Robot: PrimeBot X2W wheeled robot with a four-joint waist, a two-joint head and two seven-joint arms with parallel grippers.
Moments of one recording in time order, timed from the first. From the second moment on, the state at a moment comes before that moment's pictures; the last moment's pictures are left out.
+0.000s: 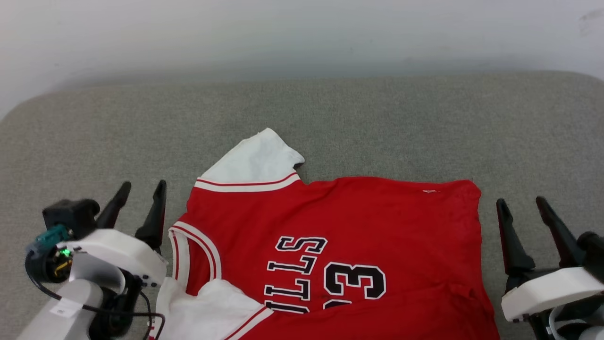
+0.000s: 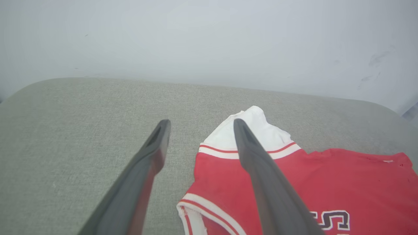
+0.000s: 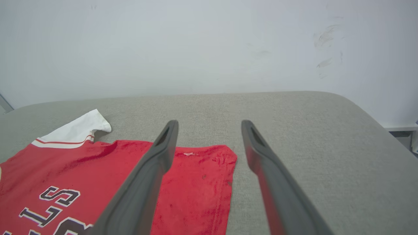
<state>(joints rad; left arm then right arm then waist) -0.25 0.58 -0.44 0.14 -0.84 0.17 -0.16 0.02 -0.08 -0.10 -0.14 0.19 0.13 0.06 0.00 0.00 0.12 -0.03</state>
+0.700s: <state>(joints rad) -0.80 0.66 -0.52 0.34 -0.95 -0.08 0.36 -0.17 -0.05 -0.07 -0.15 0.18 0.13 -0.01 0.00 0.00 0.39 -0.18</state>
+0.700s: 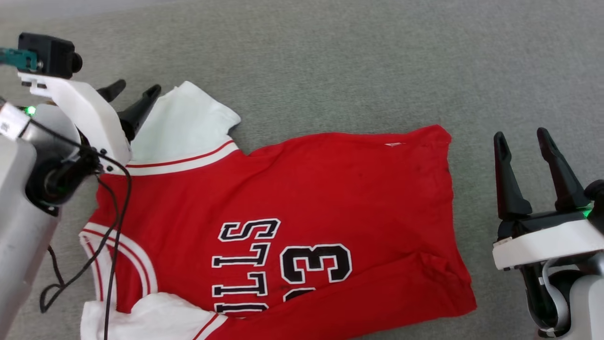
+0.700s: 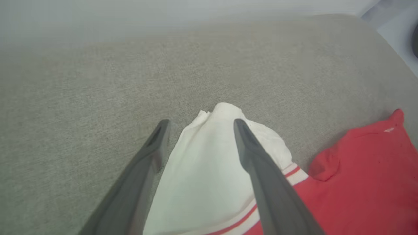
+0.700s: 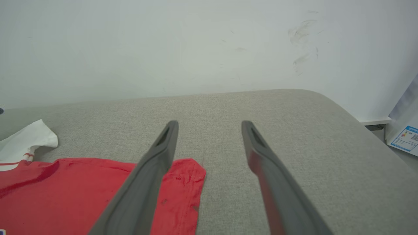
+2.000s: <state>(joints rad) -0.97 0.61 -0.61 0.55 -1.03 -0.08 0.67 -0.42 -0.13 -0.04 0.22 0.36 0.13 0.43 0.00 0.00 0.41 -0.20</state>
